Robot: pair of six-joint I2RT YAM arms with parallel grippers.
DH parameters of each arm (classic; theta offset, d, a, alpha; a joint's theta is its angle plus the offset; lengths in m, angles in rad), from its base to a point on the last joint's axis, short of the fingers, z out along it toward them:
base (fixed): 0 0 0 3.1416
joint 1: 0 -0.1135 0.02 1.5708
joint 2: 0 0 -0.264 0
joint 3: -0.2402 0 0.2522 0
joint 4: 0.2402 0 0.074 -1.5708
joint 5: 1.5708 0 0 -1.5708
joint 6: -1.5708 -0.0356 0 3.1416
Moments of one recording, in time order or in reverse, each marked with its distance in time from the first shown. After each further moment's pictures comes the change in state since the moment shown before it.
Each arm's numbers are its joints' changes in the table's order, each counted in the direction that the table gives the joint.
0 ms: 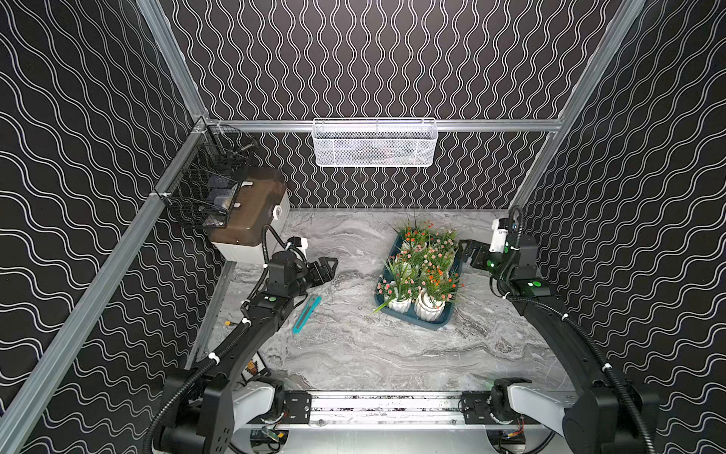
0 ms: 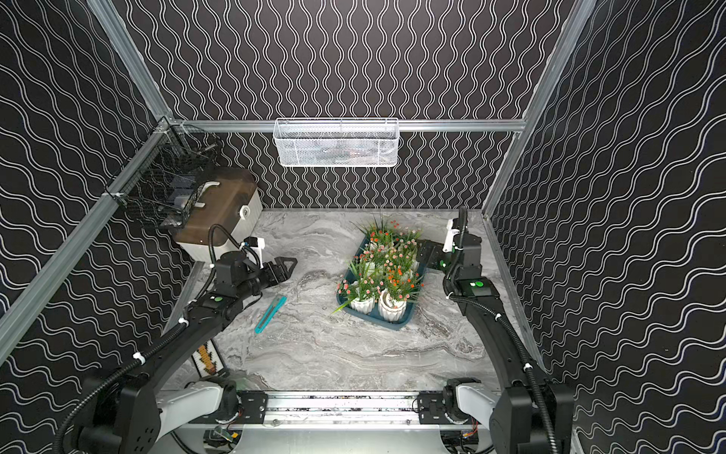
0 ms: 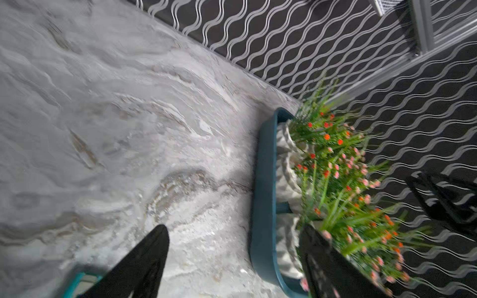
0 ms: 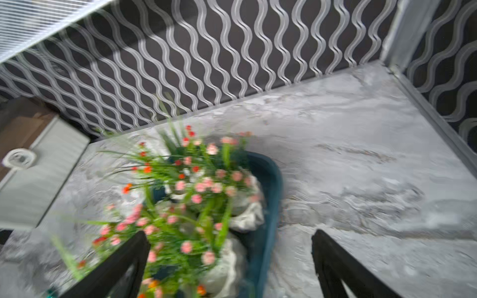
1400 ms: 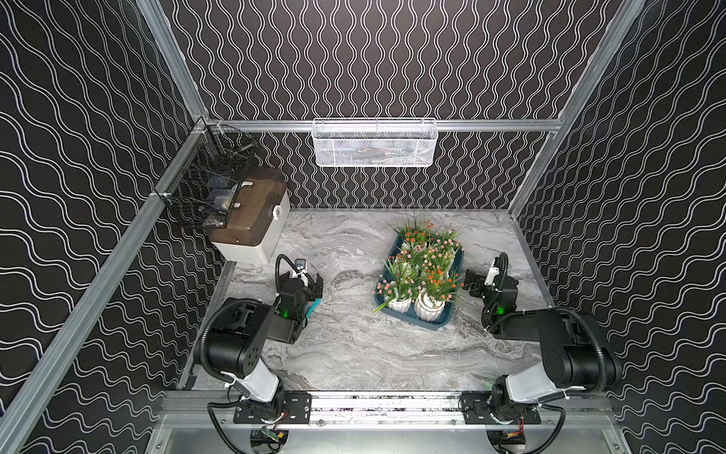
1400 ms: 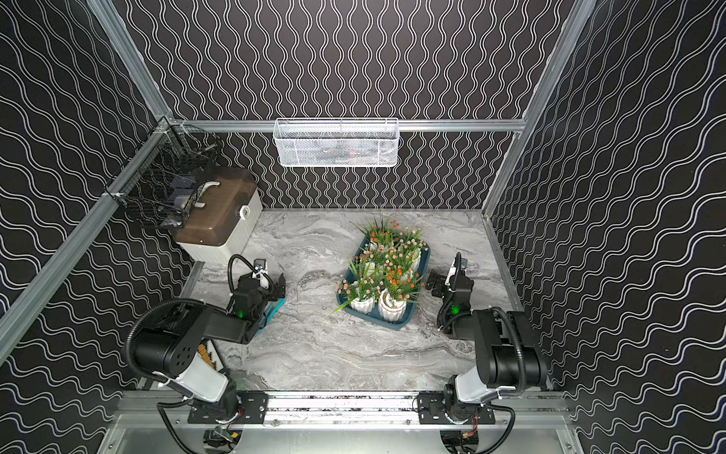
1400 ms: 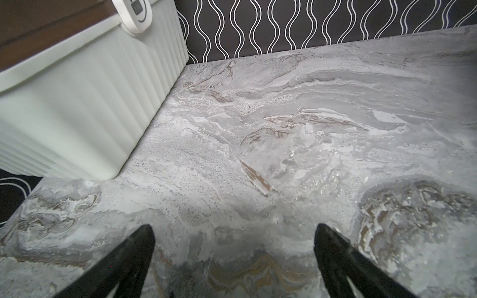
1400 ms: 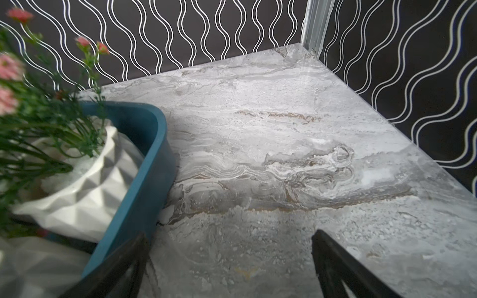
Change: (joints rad) left arm 0.003 0.481 0.333 -0.890 -0.541 -0.622; right arm 0.076 0.404 0.520 -0.991 0.202 0.158
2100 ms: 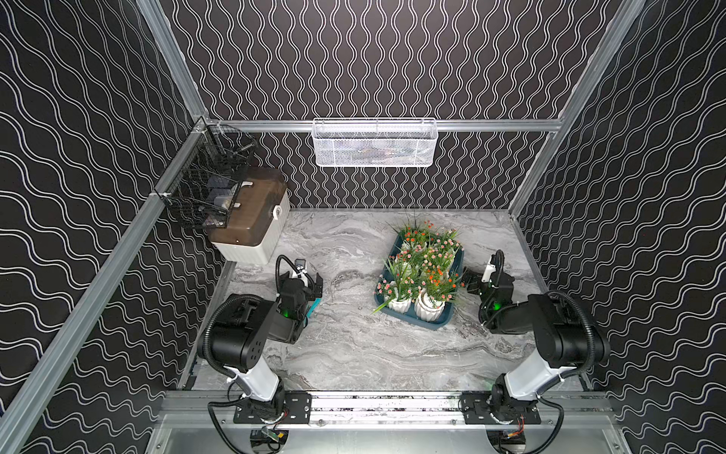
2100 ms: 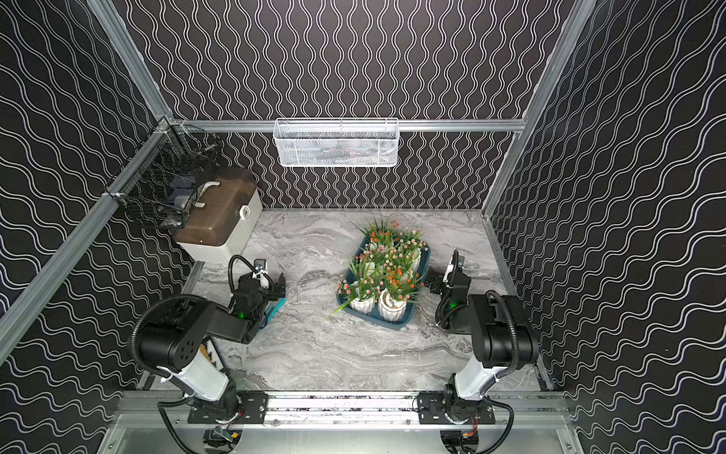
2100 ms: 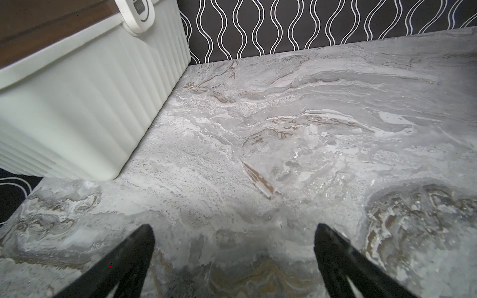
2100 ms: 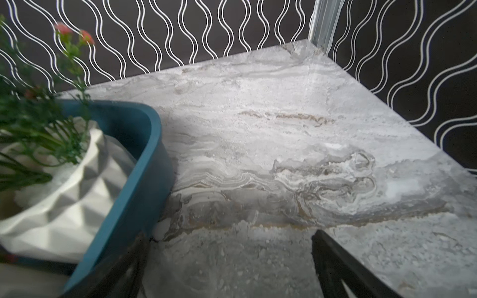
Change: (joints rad) left arm -0.005 0.009 -0.009 -0.017 -0.007 0.000; right arm 0.000 0.110 -0.064 -0.043 -0.011 0.001
